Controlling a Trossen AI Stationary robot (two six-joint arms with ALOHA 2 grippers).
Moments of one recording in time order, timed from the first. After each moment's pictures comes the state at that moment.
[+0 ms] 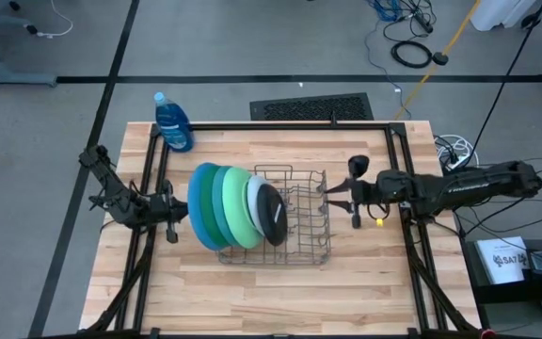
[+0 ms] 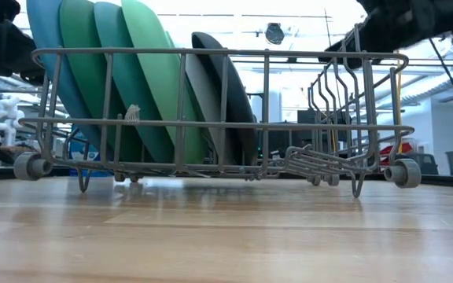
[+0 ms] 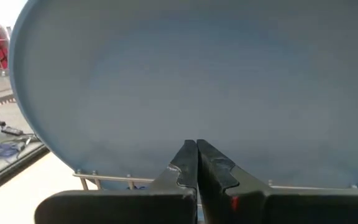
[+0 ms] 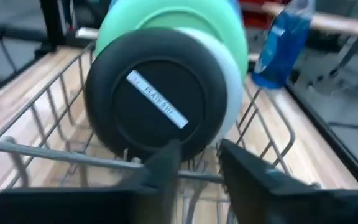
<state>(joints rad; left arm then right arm) -0.83 0.02 0.03 -0.03 -1.00 0.04 0.03 0.82 0.44 0.12 0.08 -0.12</state>
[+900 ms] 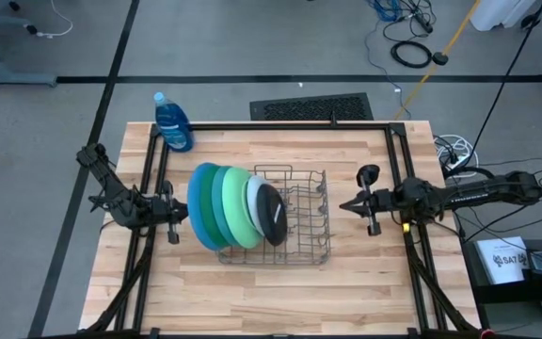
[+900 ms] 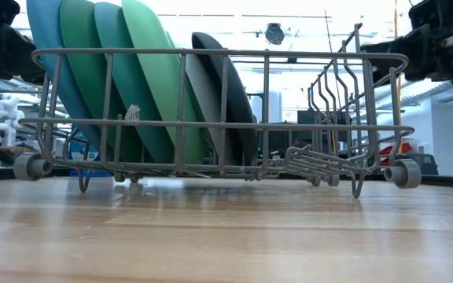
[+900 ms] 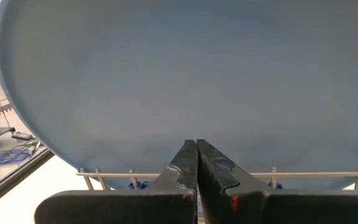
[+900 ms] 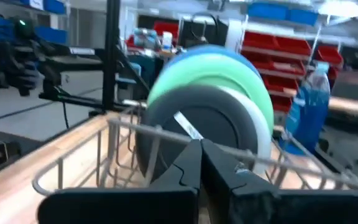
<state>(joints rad) -0.83 0.07 0.03 -0.03 -1.00 0.07 0.02 0.56 0.01 0.66 -0.11 -0.12</state>
